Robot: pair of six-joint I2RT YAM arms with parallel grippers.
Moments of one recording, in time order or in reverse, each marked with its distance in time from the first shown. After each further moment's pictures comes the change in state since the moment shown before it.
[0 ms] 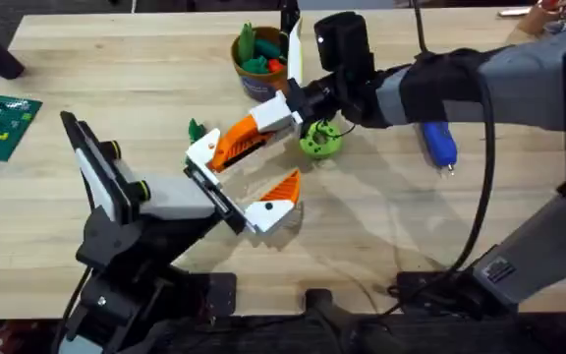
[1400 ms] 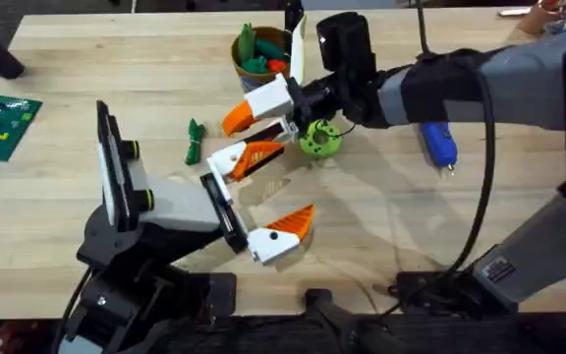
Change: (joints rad) left arm 0.000 0.000 0.001 -0.010 0.255 0.001; right arm -0.007 0.000 -0.007 0.011 0.058 -0.005
